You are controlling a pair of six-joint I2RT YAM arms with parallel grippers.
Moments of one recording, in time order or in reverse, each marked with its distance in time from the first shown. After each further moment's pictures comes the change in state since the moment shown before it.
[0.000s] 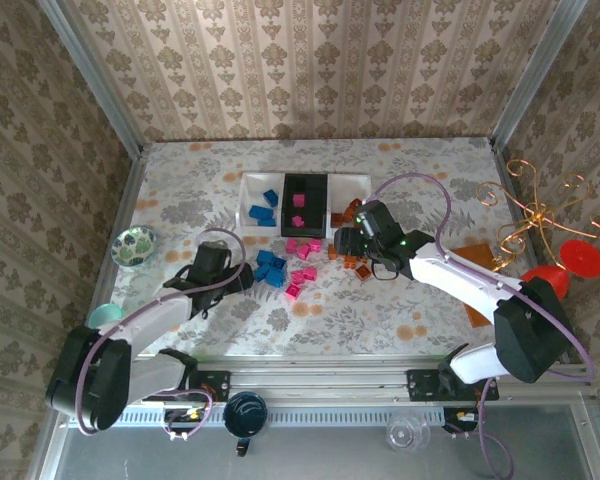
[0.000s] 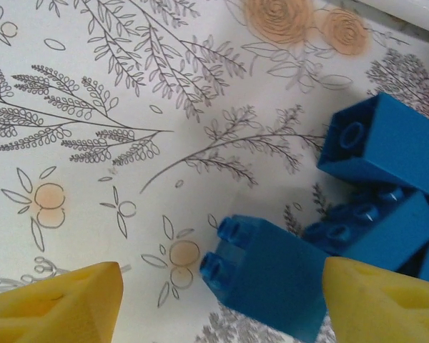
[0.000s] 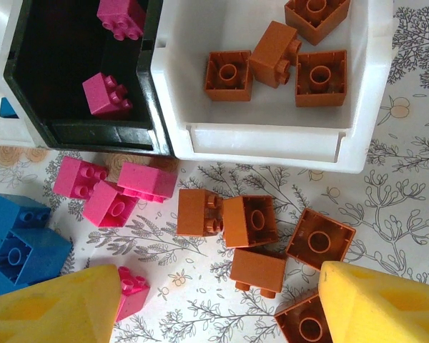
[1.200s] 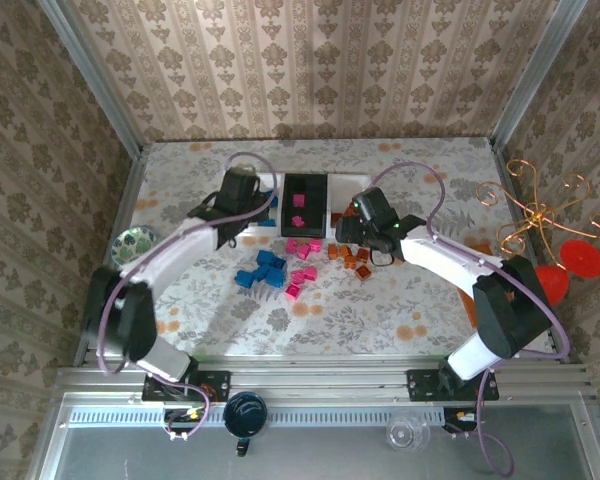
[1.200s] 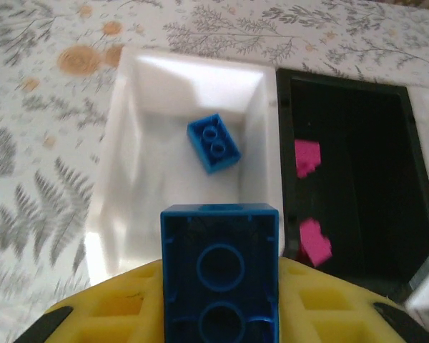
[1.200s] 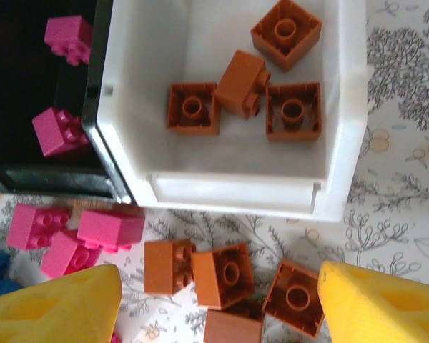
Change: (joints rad) left arm -0.077 0.424 0.726 -0.117 -0.151 0.162; right arm -0.063 0.136 0.101 -0.023 -0.006 -0.021
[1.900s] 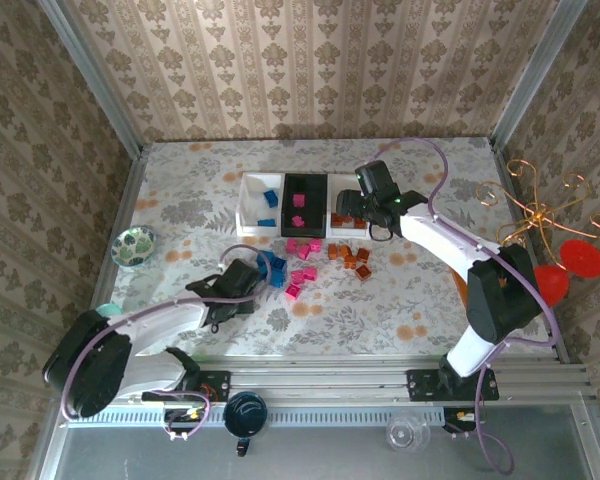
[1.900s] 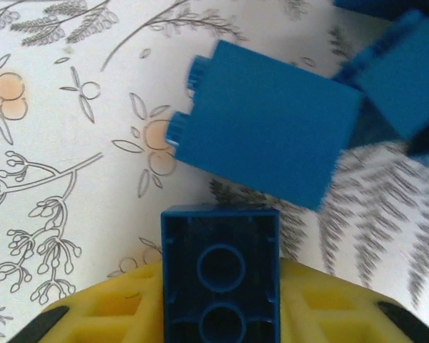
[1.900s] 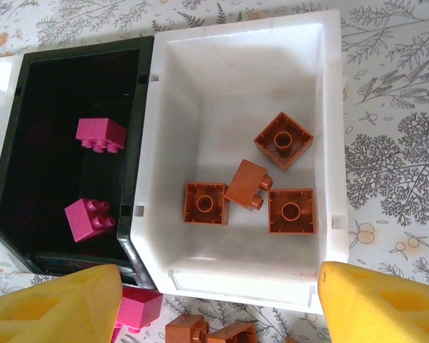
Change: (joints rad) left arm -0.234 -0.411 -0.703 -0.108 -0.091 -0.206; right arm -0.075 0.106 0.222 -0.047 0.001 -0.044
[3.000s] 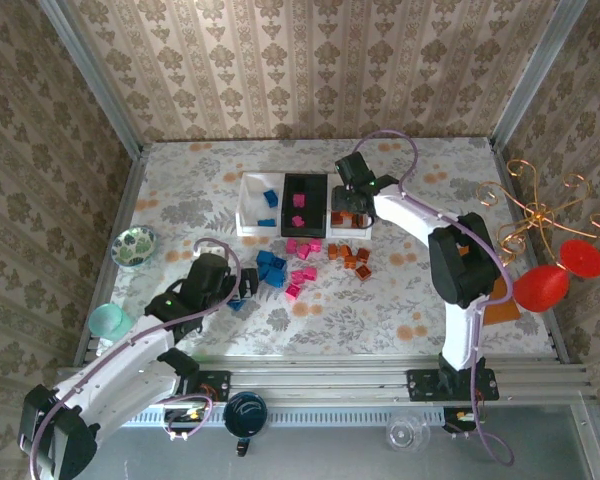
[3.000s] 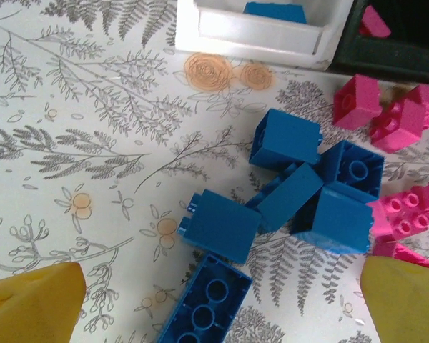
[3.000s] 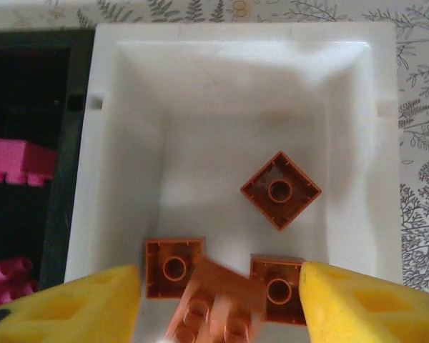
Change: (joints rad) left arm 0.112 -0.383 0.005 -0.041 0.047 0.097; right arm -0.006 0.309 0.274 -0.090 0.084 -0.080
